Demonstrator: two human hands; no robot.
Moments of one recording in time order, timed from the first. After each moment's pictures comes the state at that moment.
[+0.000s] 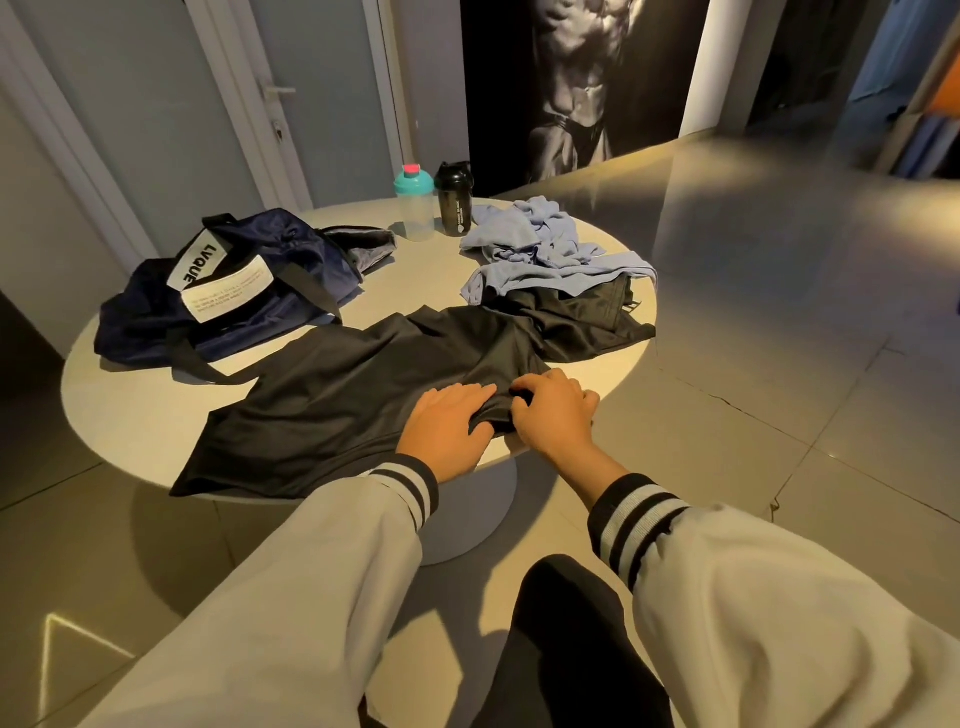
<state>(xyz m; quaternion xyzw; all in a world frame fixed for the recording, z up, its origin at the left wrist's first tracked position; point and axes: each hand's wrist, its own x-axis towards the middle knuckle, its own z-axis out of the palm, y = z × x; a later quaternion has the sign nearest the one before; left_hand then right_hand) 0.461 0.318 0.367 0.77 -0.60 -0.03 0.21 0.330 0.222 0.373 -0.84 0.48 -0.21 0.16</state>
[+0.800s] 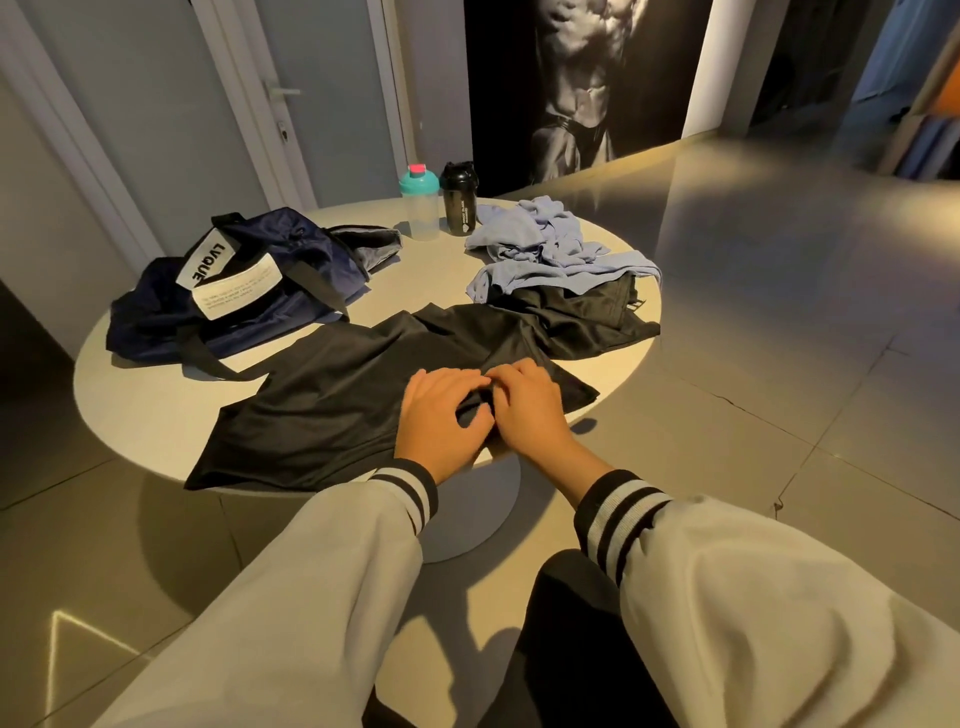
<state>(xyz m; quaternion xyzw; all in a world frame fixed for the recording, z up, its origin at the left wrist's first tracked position) 0.460 0.337 0.369 0.73 -0.56 0.05 0.38 0.350 0.238 0.367 -0.87 0.36 -0.29 0.15</state>
